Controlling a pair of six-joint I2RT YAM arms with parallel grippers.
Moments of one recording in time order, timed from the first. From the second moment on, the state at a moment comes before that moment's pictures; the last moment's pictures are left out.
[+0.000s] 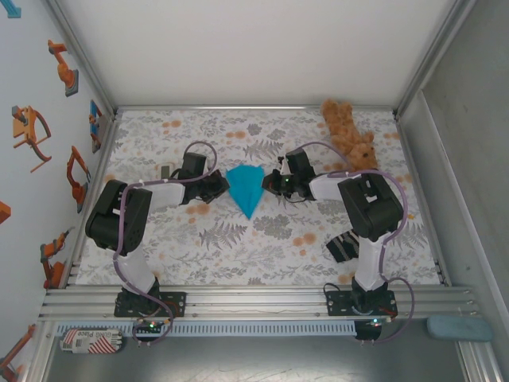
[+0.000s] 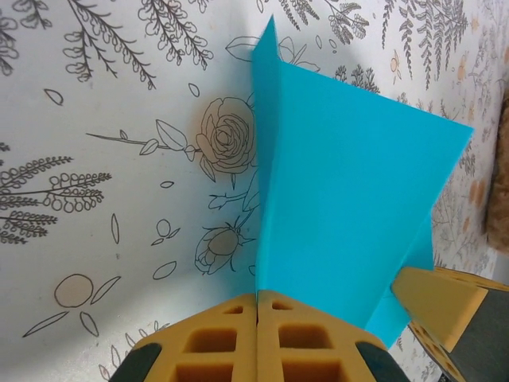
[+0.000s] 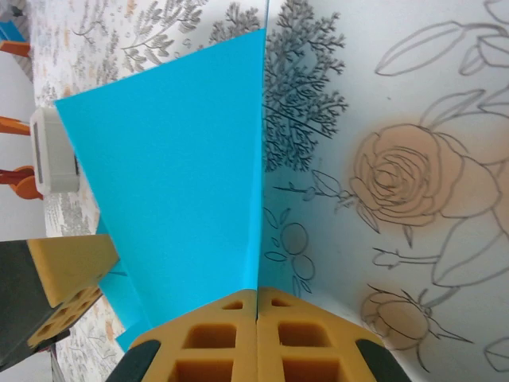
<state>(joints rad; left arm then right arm) -0.43 1.79 0.89 0.05 0.38 -0.90 0.48 1.97 1.03 0.15 -0.52 0.81</state>
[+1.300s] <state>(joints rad) -0.44 1.80 0.90 0.07 0.42 -0.91 0.72 1.99 1.33 -0.34 -0.34 0.45</state>
